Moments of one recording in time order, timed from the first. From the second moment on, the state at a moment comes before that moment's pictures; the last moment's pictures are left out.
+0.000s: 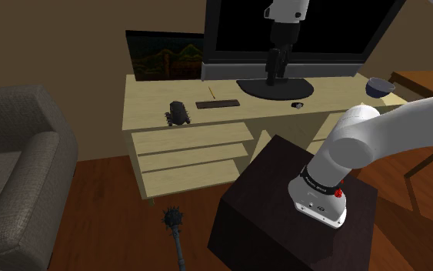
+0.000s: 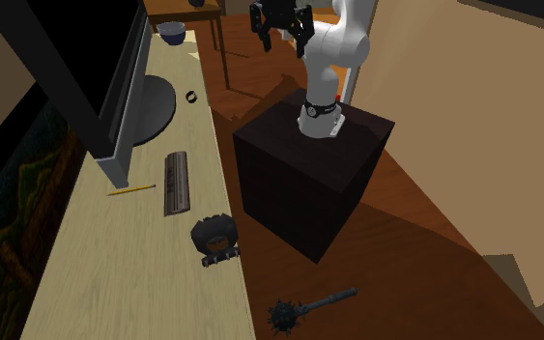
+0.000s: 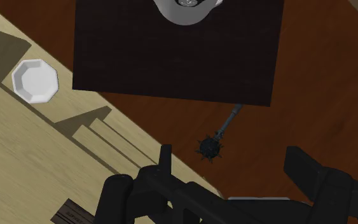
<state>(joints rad) -0.02 -0.75 0.02 -2.41 0.06 1.48 -0.08</state>
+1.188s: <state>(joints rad) -0.01 -0.26 0.13 -2.35 0.08 2.02 0.05</state>
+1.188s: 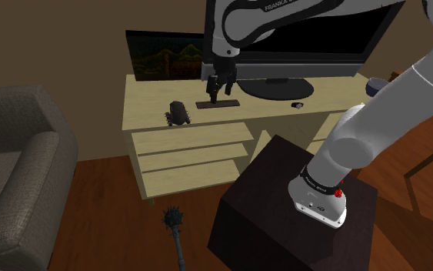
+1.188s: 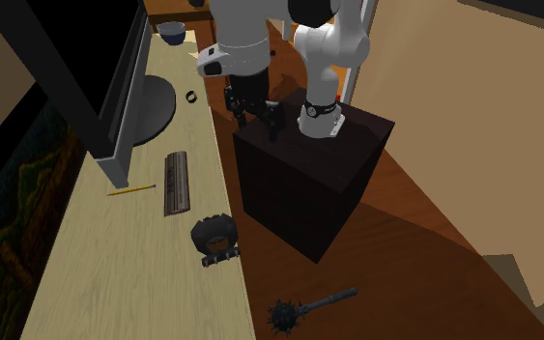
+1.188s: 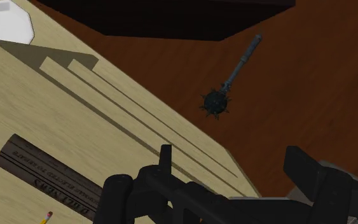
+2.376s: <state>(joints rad) 0.03 0.34 0.15 -1.94 -0.05 2.30 0.23</state>
